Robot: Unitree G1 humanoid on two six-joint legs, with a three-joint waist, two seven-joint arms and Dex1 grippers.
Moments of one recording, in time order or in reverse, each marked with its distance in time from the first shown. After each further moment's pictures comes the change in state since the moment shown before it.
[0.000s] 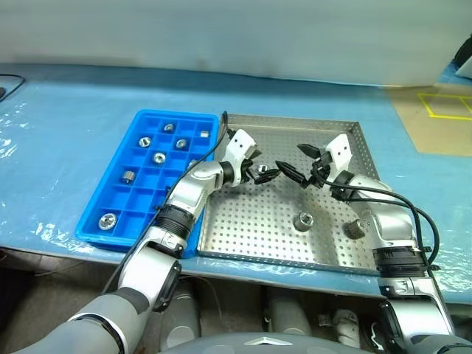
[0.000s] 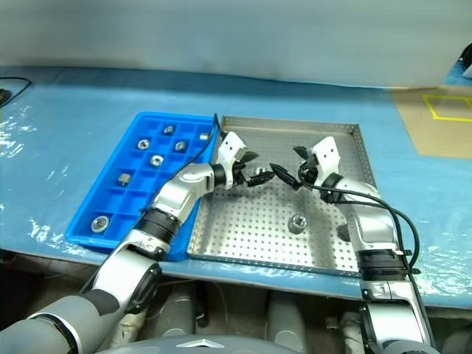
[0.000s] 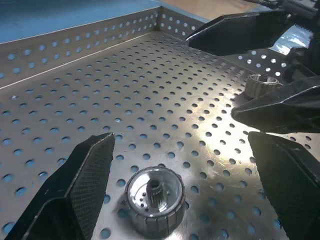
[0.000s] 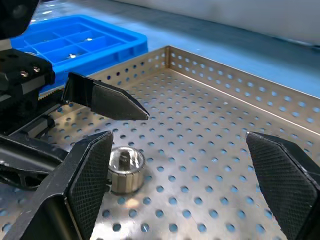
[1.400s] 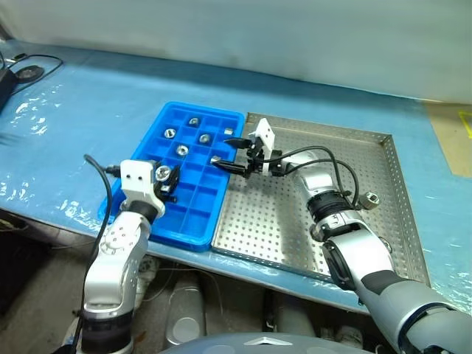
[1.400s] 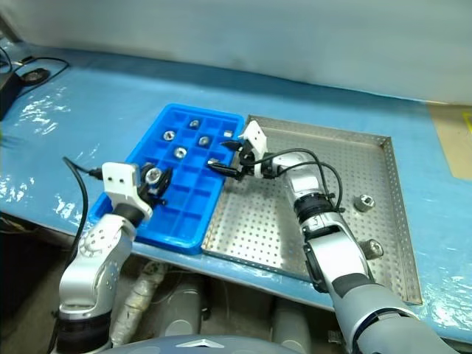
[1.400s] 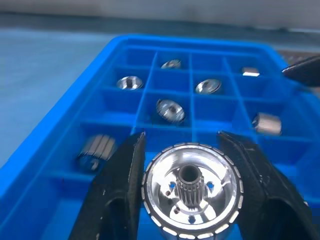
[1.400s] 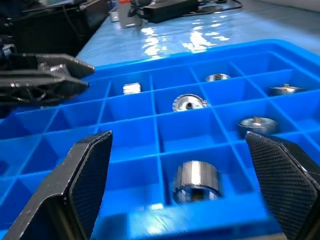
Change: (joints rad) left arm 0.817 0.119 0.293 -1.141 -0.060 0.288 0.588; right arm -0.556 0.306 0.193 0.821 -0.102 -0.328 0.363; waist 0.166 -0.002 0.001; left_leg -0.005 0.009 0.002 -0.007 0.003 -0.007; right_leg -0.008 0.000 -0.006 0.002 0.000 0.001
